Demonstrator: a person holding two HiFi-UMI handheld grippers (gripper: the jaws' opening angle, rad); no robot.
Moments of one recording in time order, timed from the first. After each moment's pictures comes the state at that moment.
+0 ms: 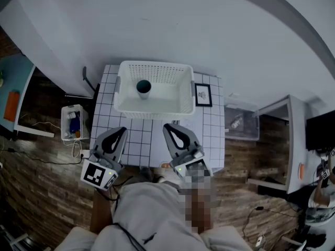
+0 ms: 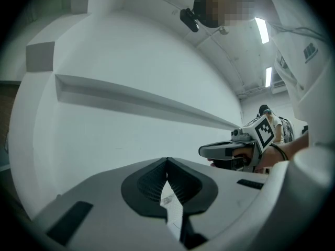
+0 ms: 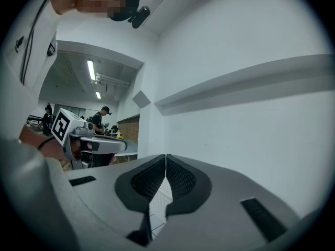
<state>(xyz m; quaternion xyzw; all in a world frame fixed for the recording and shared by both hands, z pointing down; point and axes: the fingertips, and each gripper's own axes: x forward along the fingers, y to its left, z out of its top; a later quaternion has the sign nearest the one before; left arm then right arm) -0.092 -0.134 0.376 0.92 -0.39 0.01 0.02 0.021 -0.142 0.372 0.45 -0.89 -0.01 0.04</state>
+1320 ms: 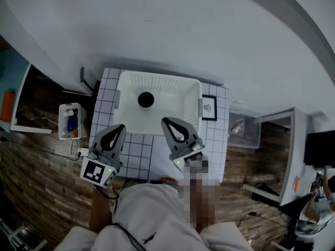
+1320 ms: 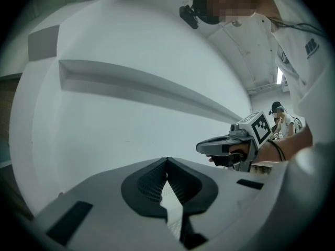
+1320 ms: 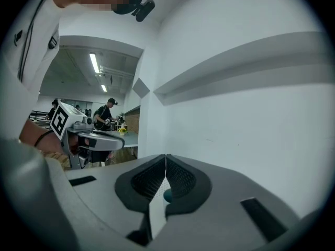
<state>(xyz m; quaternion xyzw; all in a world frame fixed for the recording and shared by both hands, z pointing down) -0.102 -0.245 0.406 0.90 -0.42 0.03 0.05 0.010 -0.269 0.401 0.40 -0.91 -0.02 0.10</state>
